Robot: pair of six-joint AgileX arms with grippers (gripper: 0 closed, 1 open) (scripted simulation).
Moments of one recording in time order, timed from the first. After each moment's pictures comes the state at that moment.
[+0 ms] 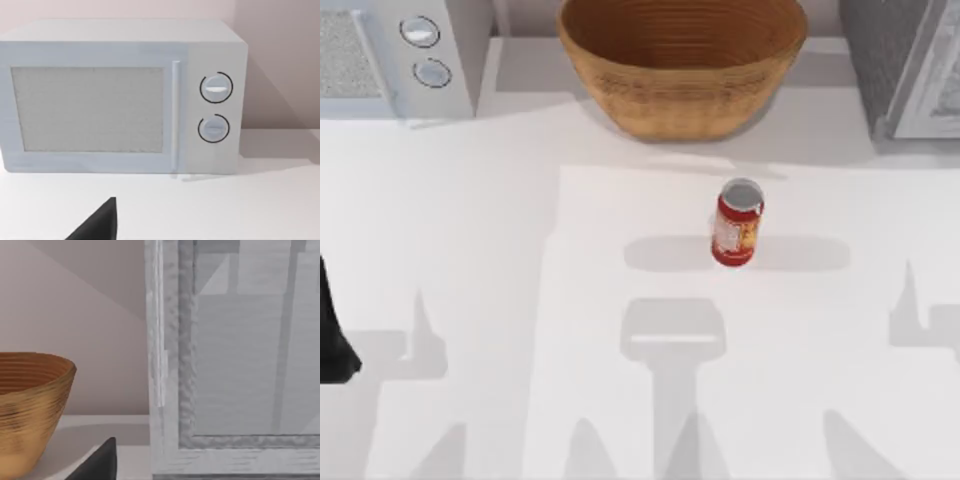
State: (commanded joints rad) left arm 0.00 0.00 0.00 0.00 0.00 0.00; right arm 0.12 0.27 0.11 0.23 0.11 0.02
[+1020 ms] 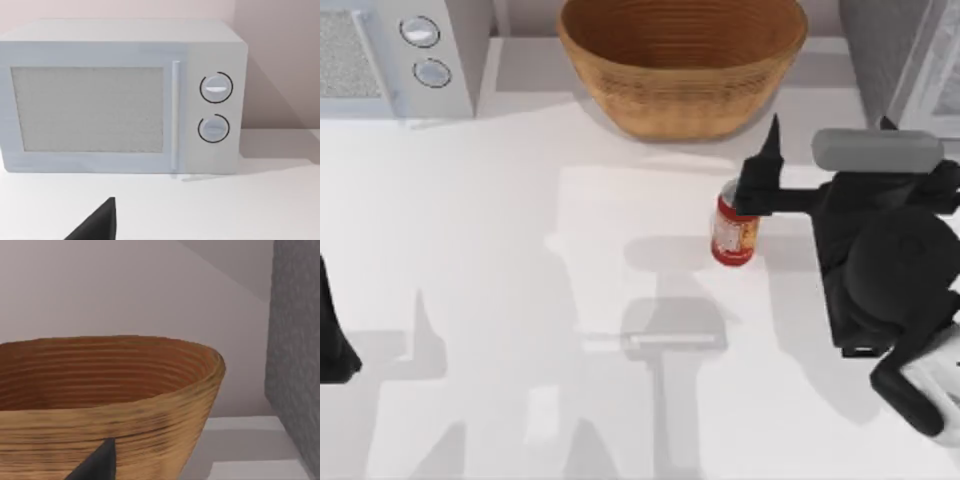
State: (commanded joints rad) left arm 0.00 0.00 0.00 0.00 0.00 0.00; right arm 0.66 1.83 0.55 1.33 0.68 0.02
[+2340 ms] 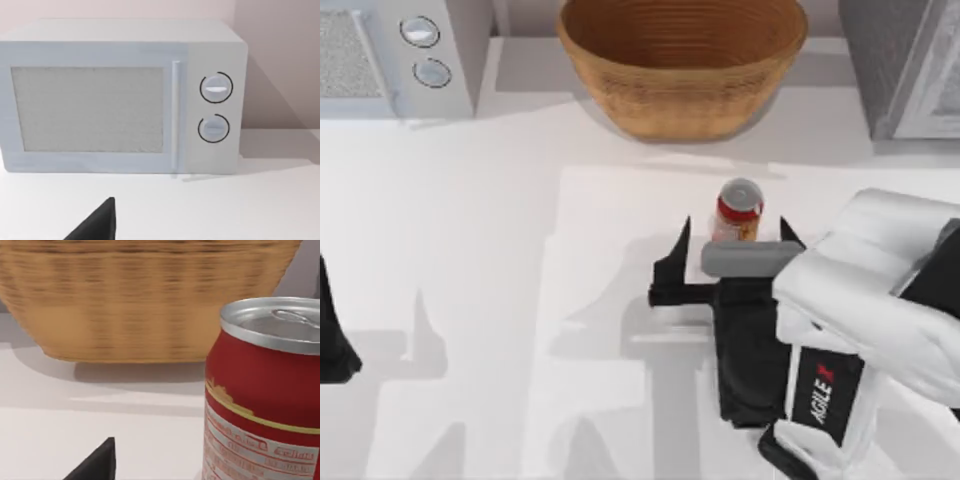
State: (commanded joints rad) left arm 0.00 0.00 0.00 0.00 0.00 0.00; right arm 0.80 2.48 0.79 1.68 0.84 0.01
